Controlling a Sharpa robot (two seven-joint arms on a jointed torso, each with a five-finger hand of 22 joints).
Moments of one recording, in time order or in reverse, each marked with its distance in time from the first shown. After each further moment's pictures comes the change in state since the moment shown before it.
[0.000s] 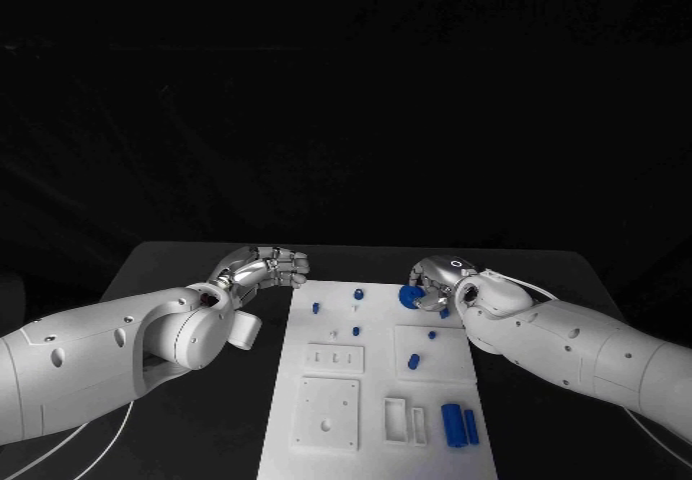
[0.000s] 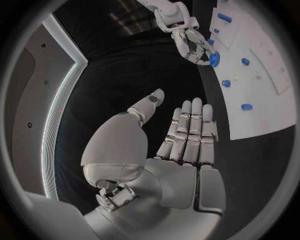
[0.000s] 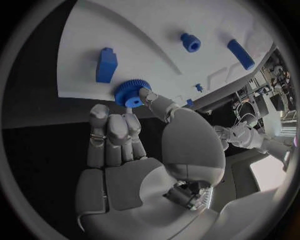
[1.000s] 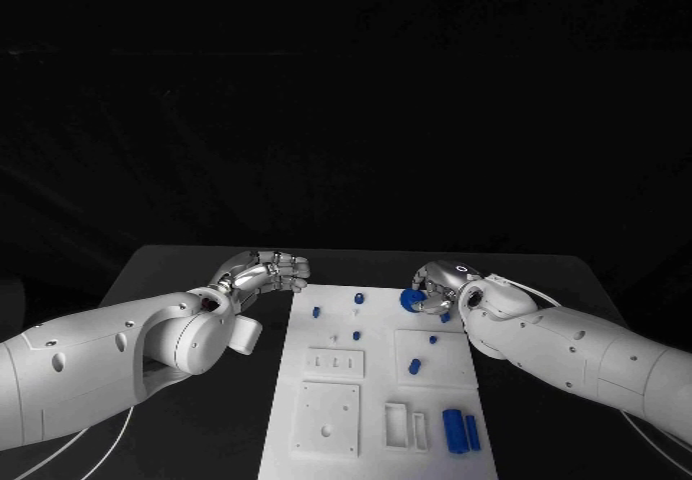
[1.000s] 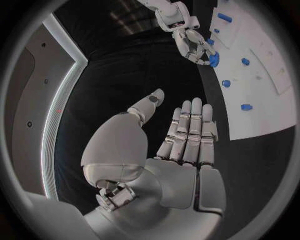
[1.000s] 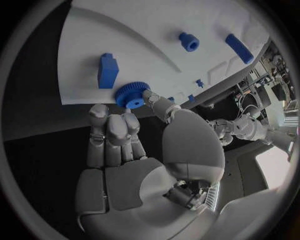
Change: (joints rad) left arm 0.000 0.002 0.000 0.000 0.004 -0.001 0.001; left_hand 0.000 0.000 0.000 0.000 0.000 0.000 0.000 0.004 0.000 0.000 0.000 0.000 0.000 0.004 -0.004 0.000 0.000 0.005 0.000 0.000 0.000 0.000; right arm -0.001 -0.007 0.001 -0.007 0.089 0.003 0.007; right_hand -0.054 -0.036 -0.098 0.057 0.012 -0.067 0.041 -0.058 -0.015 -0.005 0.016 -0.015 0.000 0.000 0.021 0.008 -0.015 0.004 0.008 0.006 -0.016 0.000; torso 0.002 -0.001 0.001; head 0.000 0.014
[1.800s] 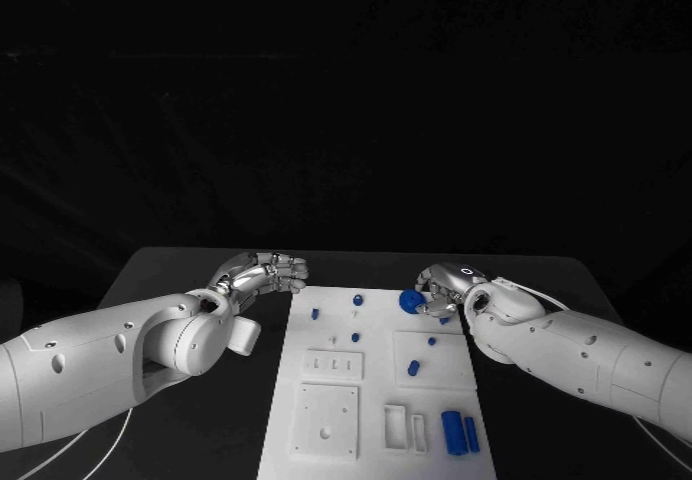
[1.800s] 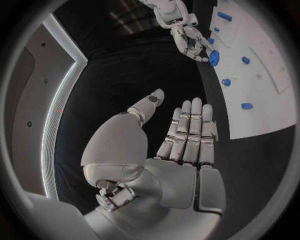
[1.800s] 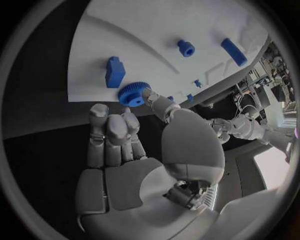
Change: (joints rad) left arm 0.000 0.004 0.000 -0.009 0.005 -0.001 0.001; left_hand 0.000 0.000 0.000 0.000 0.000 0.000 0.000 0.000 0.000 0.000 0.000 0.000 0.000 0.000 0.000 0.000 0.000 0.000 0.000 0.000 0.000 -0.001; right arm -0.002 -0.044 -0.001 0.051 -0.006 -0.019 0.001; right_hand 0.015 0.003 -0.009 -0.015 0.000 -0.003 0.003 0.000 -0.002 0.000 0.000 -0.007 0.000 -0.003 0.000 0.000 -0.007 0.003 -0.002 0.001 -0.009 0.000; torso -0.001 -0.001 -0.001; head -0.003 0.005
